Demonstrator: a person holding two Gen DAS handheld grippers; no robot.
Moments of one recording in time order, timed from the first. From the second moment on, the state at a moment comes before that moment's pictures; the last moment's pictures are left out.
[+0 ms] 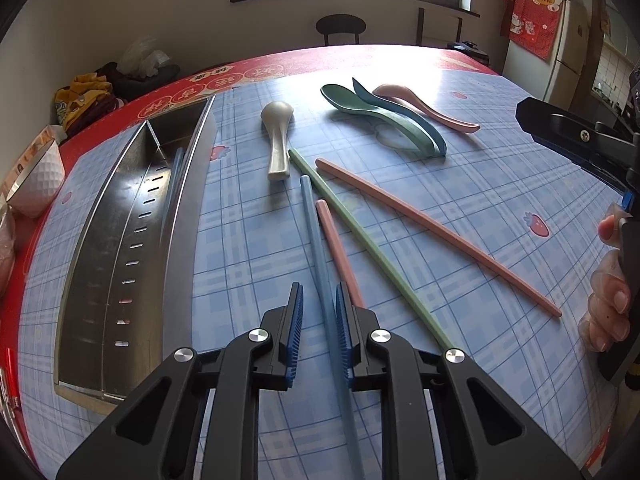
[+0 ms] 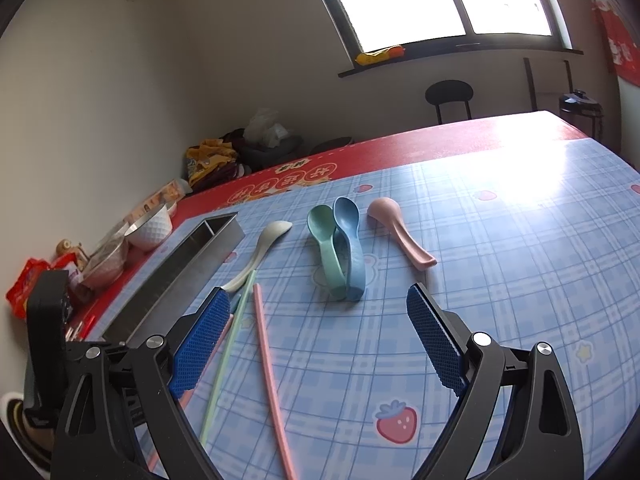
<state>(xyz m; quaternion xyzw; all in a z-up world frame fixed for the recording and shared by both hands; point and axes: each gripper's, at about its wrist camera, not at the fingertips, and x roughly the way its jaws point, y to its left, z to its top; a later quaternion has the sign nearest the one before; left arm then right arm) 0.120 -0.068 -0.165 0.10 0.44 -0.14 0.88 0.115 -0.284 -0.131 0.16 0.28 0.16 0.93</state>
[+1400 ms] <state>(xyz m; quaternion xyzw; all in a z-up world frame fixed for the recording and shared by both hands) 0.111 -0.052 -0.159 0.07 0.39 -0.12 0.91 0.118 -0.284 -0.136 0.17 0.29 0.20 0.92</state>
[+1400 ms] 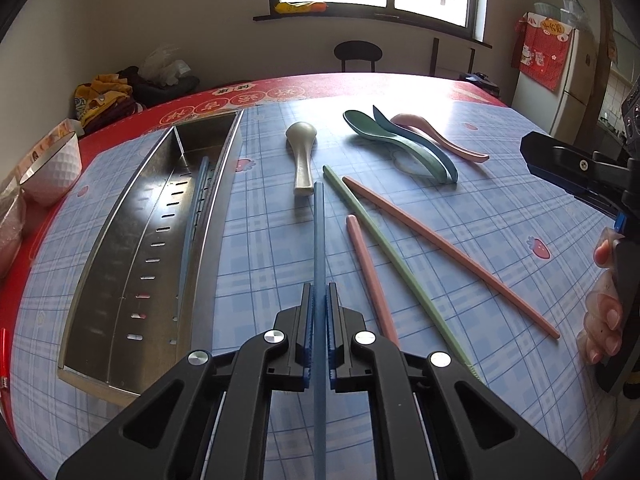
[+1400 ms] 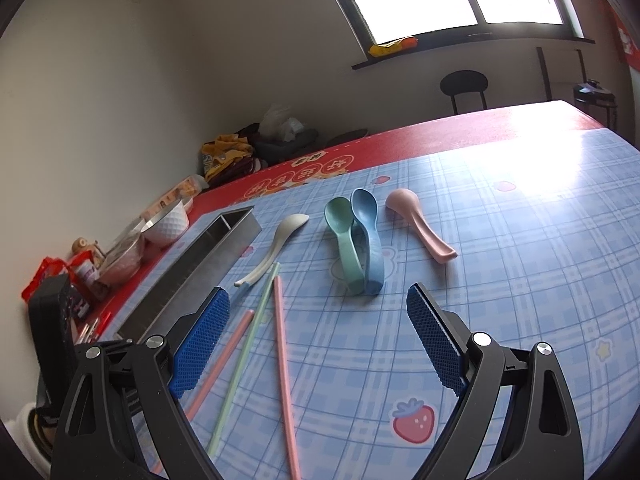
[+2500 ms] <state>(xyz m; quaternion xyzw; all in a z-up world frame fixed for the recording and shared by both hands) 0.097 -0.026 -0.144 0.00 0.35 -0.13 0.93 0.248 -0.250 -0.165 0.08 0.45 0.06 0.89</state>
